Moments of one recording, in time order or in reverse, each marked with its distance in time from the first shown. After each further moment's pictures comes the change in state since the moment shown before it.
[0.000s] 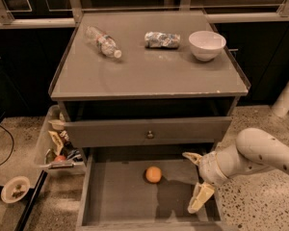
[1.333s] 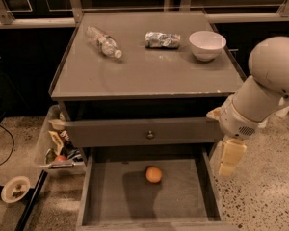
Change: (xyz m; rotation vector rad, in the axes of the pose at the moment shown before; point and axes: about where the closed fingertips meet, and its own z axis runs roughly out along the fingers) arm -0.104 0.001 -0.186 0.048 0.437 0.049
